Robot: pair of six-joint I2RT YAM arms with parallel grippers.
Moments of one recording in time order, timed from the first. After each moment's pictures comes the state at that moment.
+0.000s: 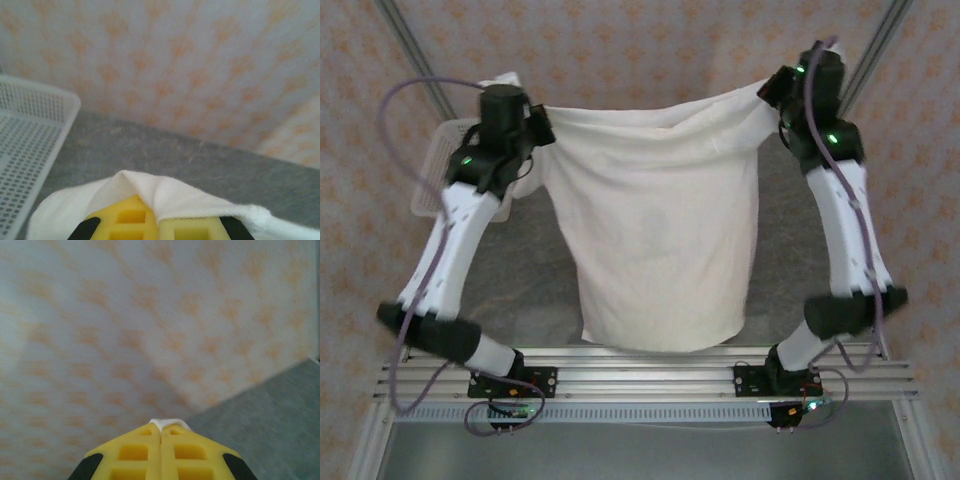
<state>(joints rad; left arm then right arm) -0.21 1.55 1.80 -0.72 -0.25 -0.43 0.15 1.67 2.06 -0.69 0.21 0.58</state>
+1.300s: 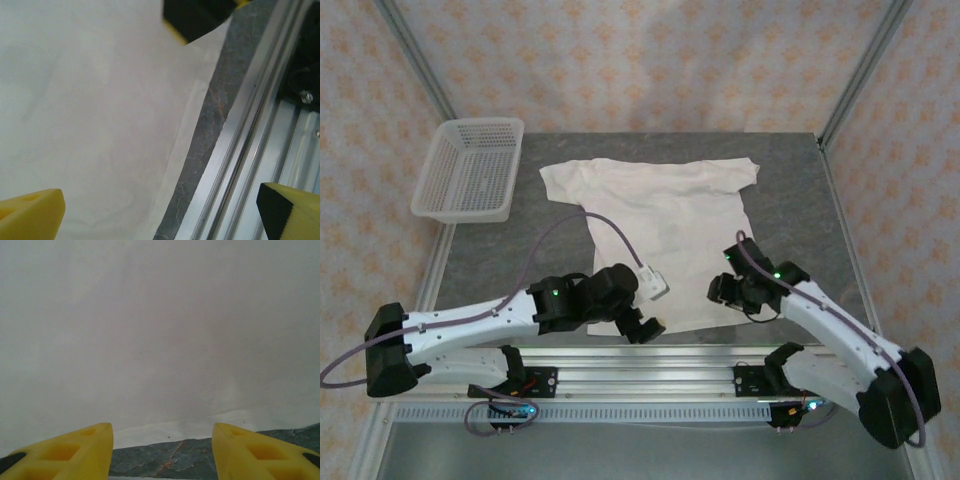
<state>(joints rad) -1.13 1.16 0.88 -0.51 -0.07 -0.07 0.54 1.02 0.66 -0.87 -0.06 0.80</state>
